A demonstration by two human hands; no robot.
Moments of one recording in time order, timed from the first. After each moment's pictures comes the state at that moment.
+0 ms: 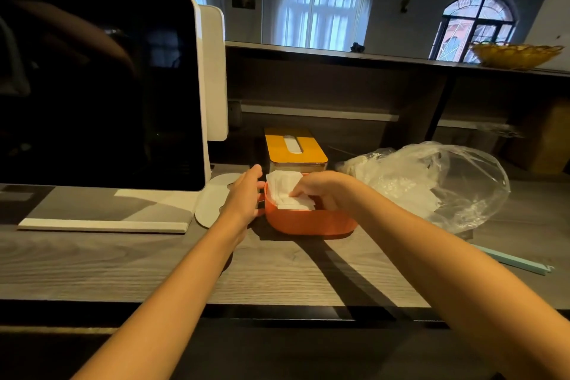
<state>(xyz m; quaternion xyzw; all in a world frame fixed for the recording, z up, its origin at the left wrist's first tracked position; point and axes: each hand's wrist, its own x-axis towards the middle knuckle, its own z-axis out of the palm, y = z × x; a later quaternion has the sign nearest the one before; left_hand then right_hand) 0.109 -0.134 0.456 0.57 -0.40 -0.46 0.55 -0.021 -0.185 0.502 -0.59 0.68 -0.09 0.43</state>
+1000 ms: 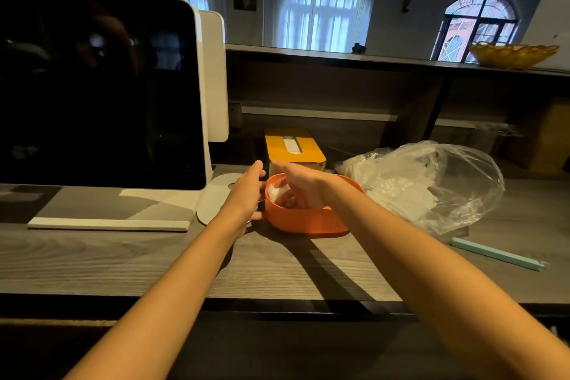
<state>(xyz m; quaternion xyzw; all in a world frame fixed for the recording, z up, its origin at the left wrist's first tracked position) 0.105 -0.123 0.467 0.60 -0.41 -0.45 0.51 -0.008 -0.181 0.499 -0.61 0.55 -0.10 0.56</state>
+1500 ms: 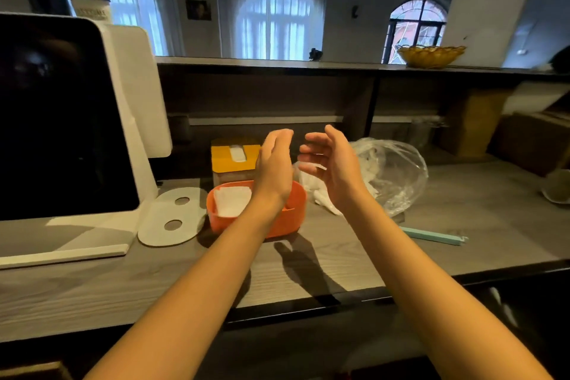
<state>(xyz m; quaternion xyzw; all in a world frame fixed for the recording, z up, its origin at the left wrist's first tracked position) -0.033 -0.122 0.525 0.46 -0.53 -0.36 0.62 -0.138 -0.141 0.527 -0.46 0.40 -0.63 0.49</state>
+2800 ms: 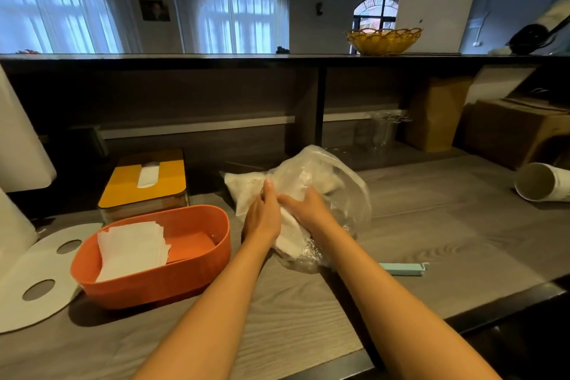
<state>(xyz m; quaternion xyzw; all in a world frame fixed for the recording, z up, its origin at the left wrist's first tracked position) -0.148 -0.273 0.402 0.58 -0.54 -0.39 0.47 -0.248 -0.257 0.425 -0.52 0.61 -0.46 0.38</state>
